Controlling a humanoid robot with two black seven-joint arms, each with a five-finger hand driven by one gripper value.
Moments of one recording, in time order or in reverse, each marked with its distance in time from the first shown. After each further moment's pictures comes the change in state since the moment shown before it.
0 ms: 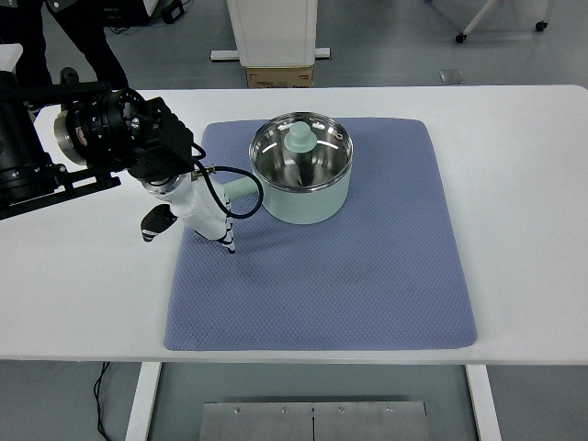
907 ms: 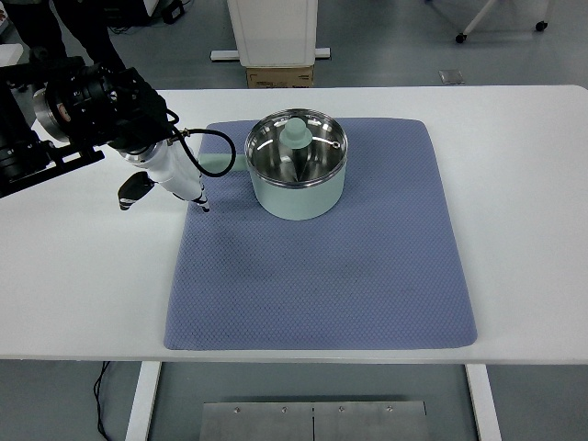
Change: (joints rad) left arm -0.003 -0.014 0.006 0.164 0.000 0.000 0.060; right arm 0.000 0.000 0.000 0.000 0.000 0.000 0.000
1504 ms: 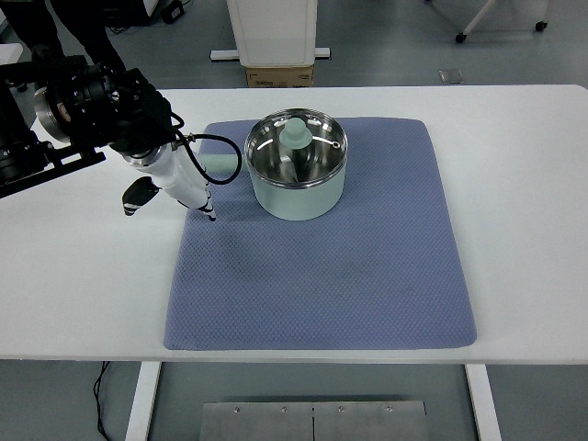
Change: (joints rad) left arm -0.019 0.017 -0.004 -0.086 0.000 0.000 -0.046; right arm 0.000 0.000 0.000 0.000 0.000 0.000 0.000
